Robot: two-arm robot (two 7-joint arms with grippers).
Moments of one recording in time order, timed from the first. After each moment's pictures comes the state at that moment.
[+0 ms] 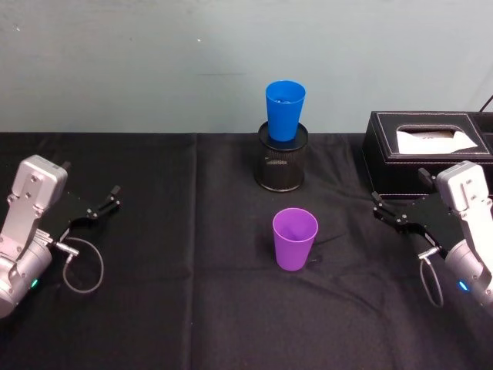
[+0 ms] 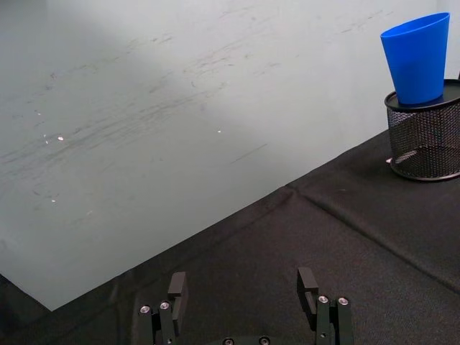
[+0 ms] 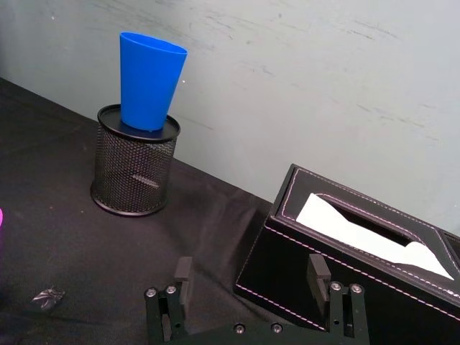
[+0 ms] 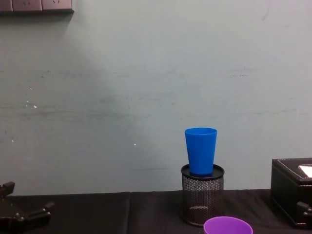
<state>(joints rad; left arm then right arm) -0.20 0.60 0.45 -1.41 -0.25 -0.12 0.03 0.20 0.60 -0.45 -1.41 0.25 -0.12 -0.03</state>
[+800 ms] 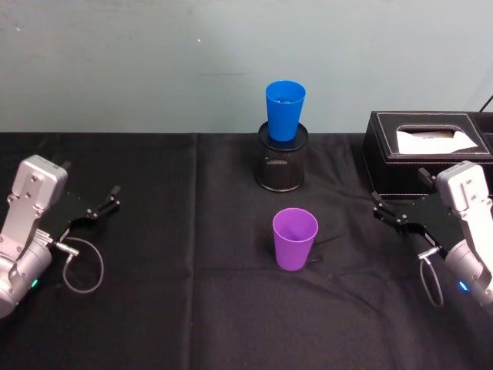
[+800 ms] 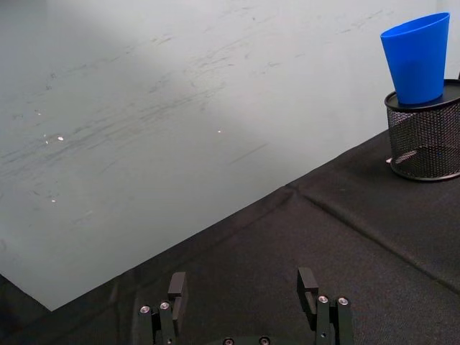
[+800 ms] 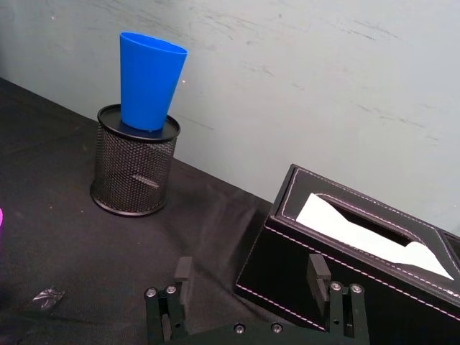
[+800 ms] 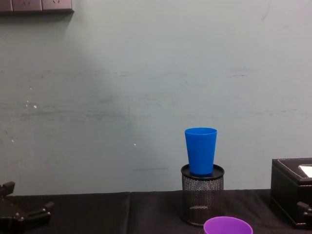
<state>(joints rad) -0.20 0.60 0.45 -1.41 -0.25 -0.12 0.03 0.20 0.60 -0.45 -1.41 0.25 -0.12 -0.03</state>
